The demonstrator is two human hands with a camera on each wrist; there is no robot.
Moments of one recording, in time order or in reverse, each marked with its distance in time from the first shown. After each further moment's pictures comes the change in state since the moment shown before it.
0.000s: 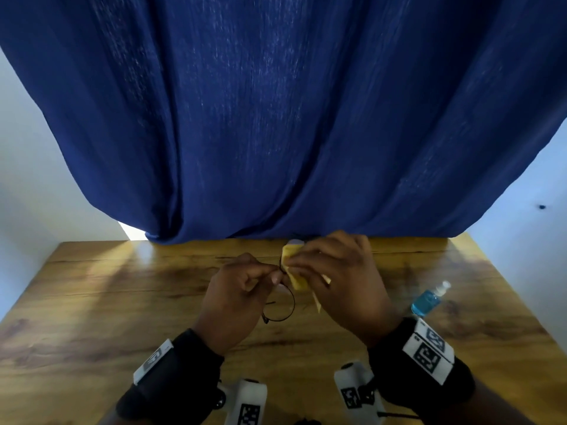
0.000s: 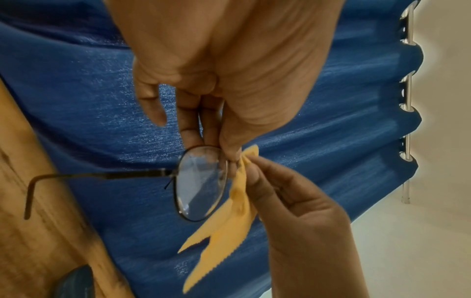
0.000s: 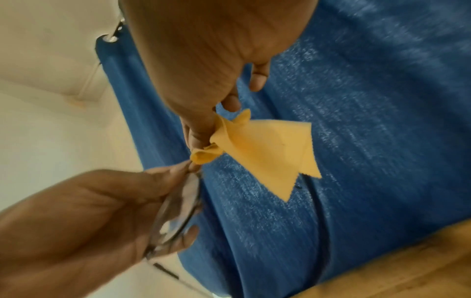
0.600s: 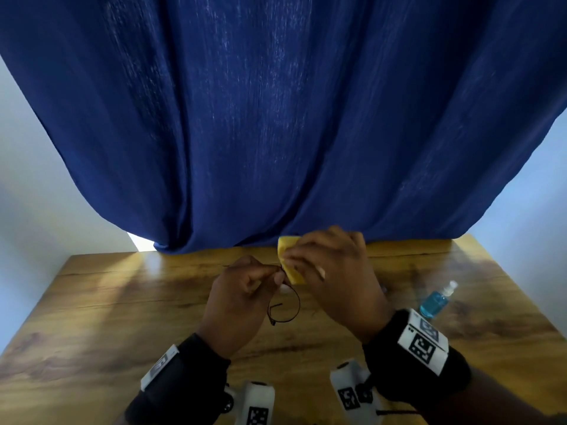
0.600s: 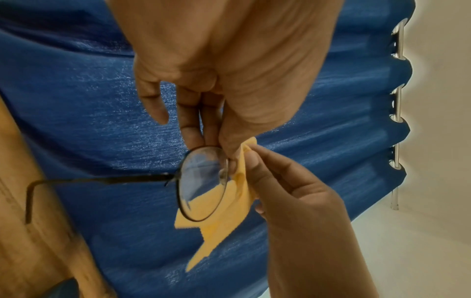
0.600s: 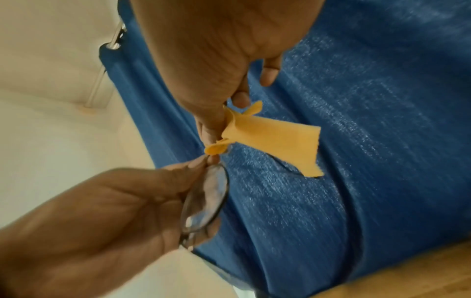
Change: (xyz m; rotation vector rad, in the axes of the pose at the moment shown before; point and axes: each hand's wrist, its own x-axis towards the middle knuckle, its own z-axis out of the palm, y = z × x) left_hand -0.006 0.001 -0.019 0.015 0.035 0.045; right_hand 0.019 -0.028 0.007 -0.004 -0.007 0.097
